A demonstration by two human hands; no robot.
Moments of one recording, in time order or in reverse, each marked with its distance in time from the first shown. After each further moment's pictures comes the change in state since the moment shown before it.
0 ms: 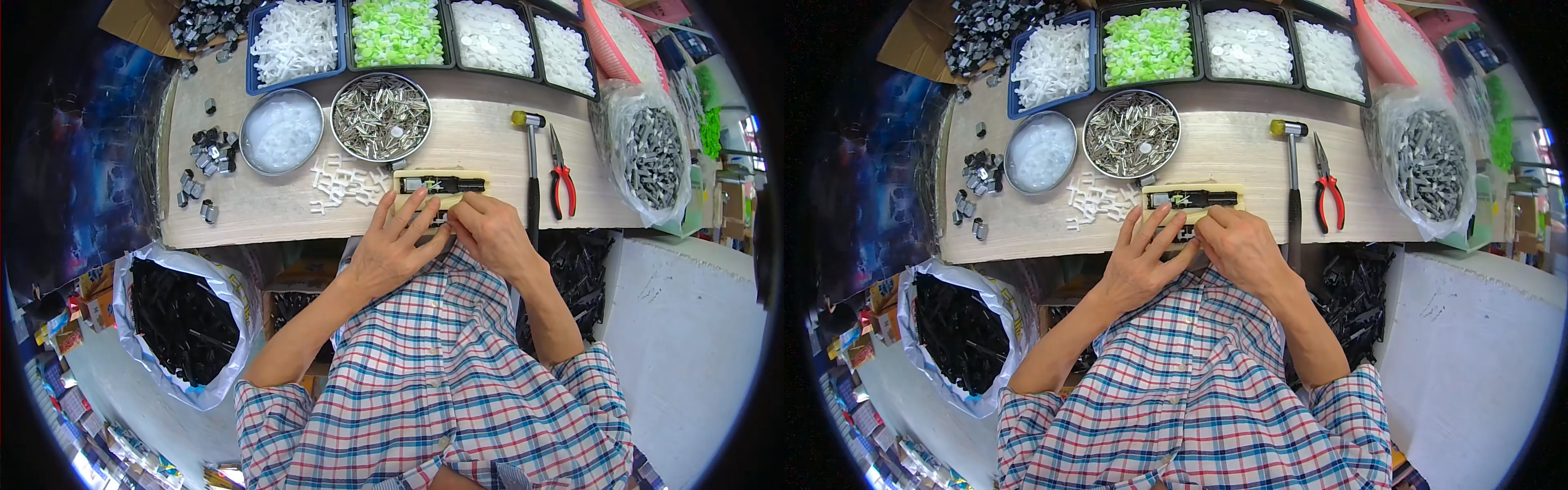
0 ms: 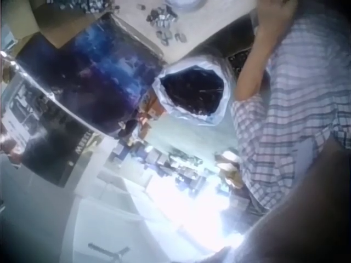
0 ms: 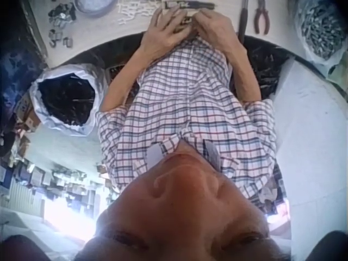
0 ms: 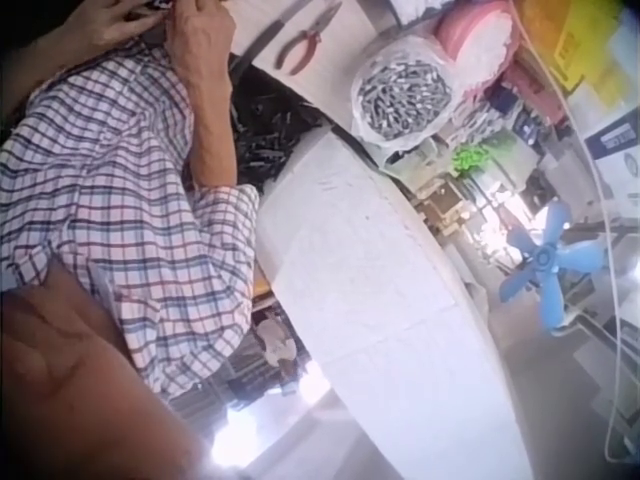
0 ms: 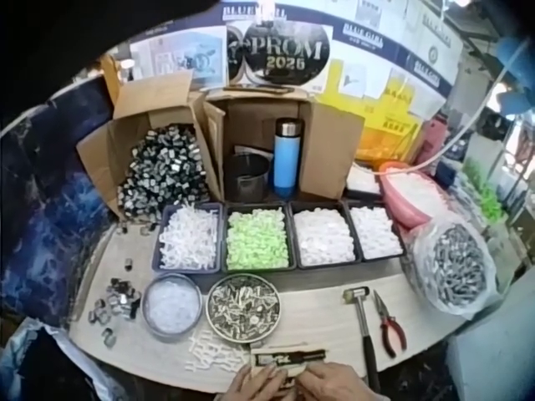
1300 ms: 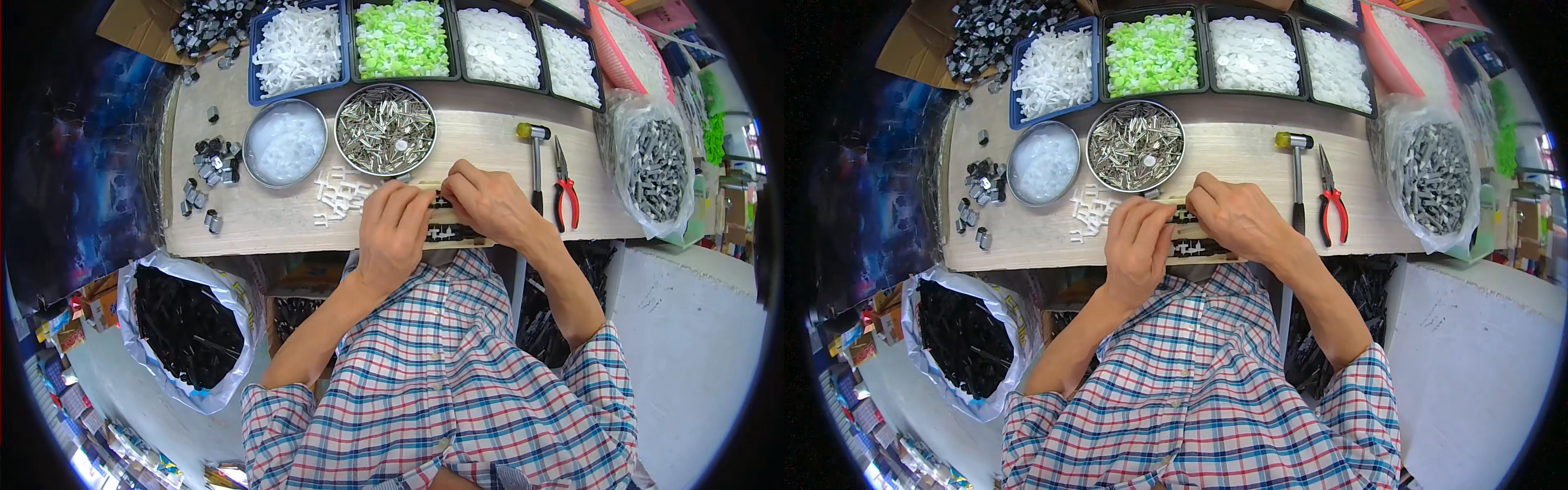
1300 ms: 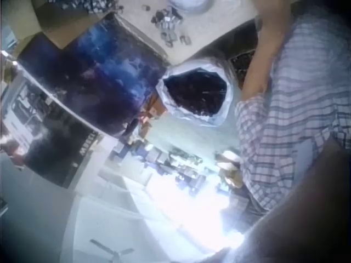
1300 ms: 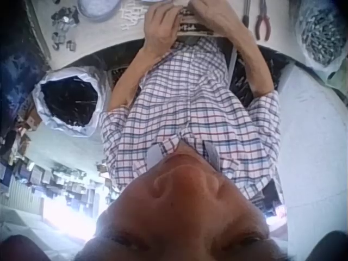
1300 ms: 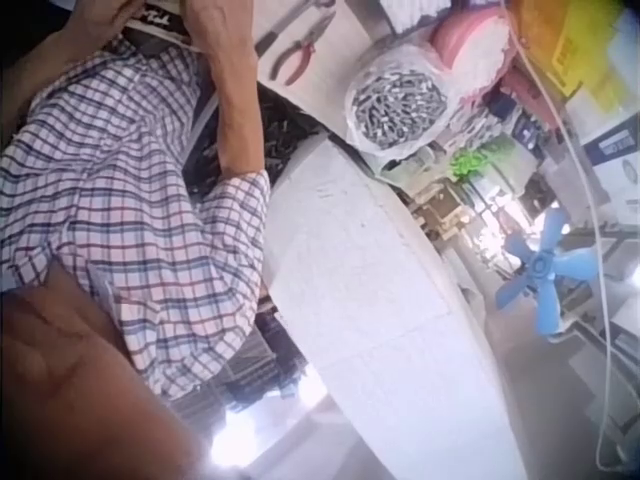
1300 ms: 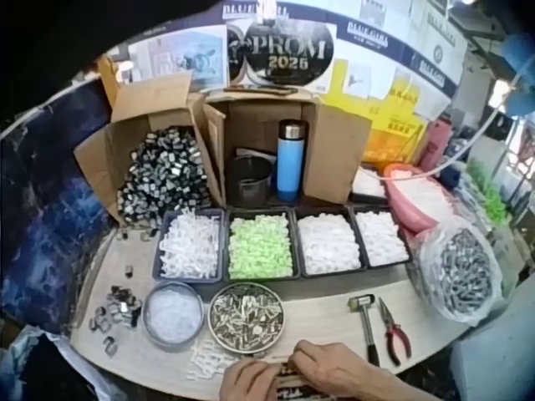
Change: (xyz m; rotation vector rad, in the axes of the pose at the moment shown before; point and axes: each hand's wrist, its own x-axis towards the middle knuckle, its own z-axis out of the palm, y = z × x) left_hand 0.040 -0.012 -0.005 -0.220 0.319 -0.329; right_hand 0.053 0.037 -0.006 -0.132 -0.077 -0.217
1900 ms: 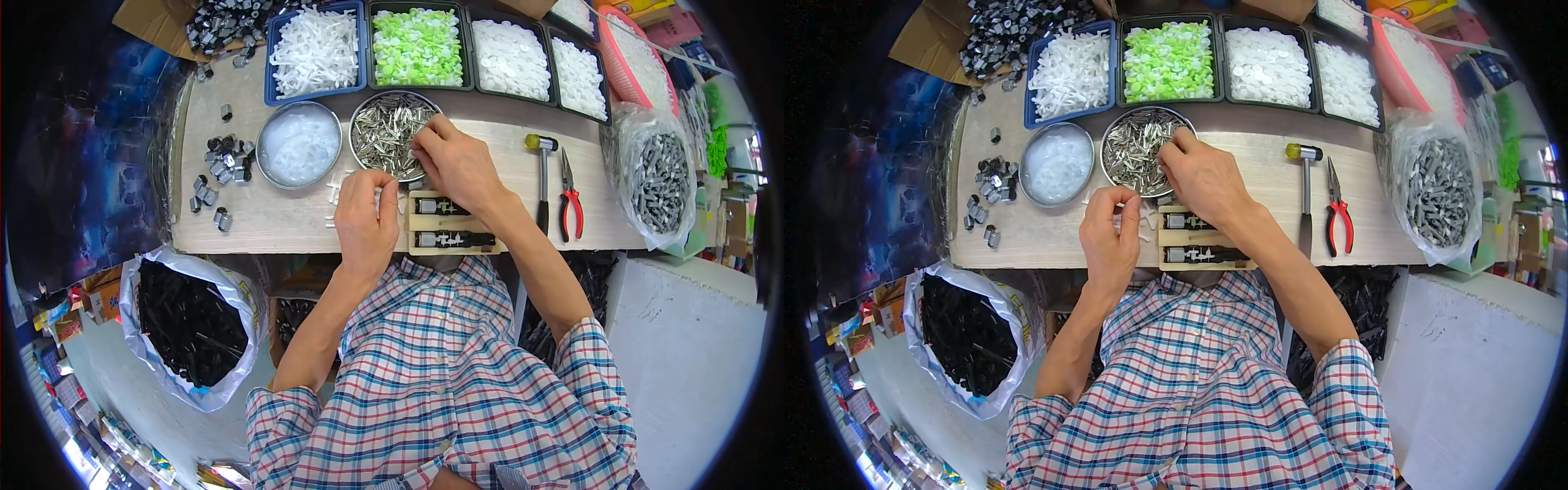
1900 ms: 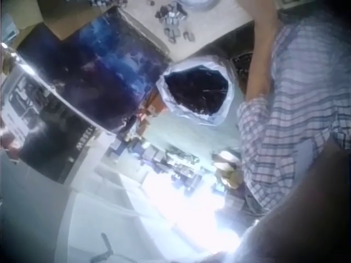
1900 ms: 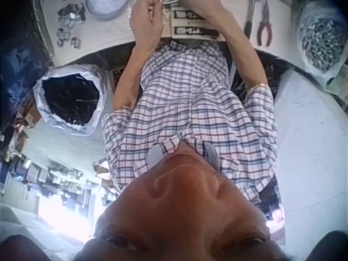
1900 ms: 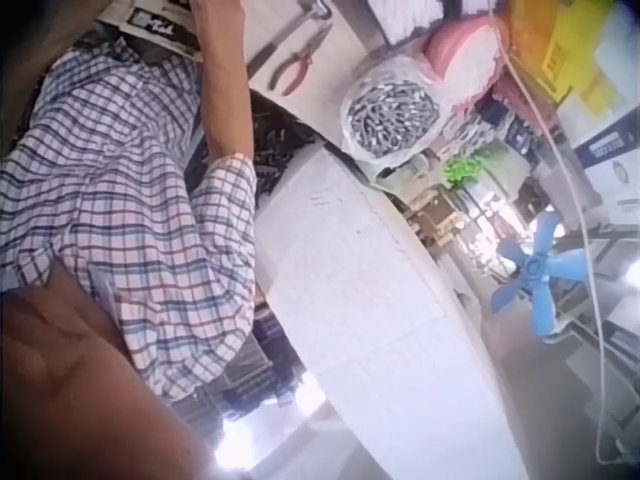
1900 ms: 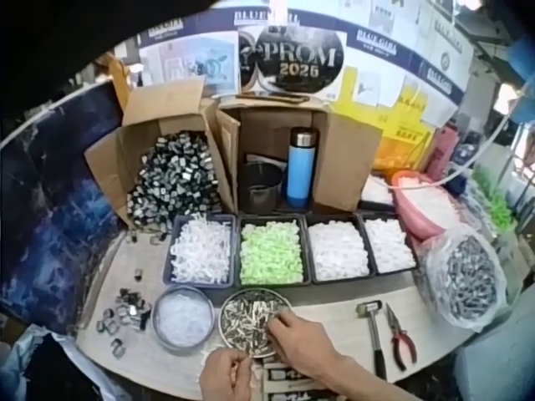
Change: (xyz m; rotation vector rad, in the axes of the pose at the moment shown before) left_hand 0.013 -0.024 -0.023 -0.085 0.122 -0.354; right_hand 0.073 0.000 0.026 0.060 0.244 0.191
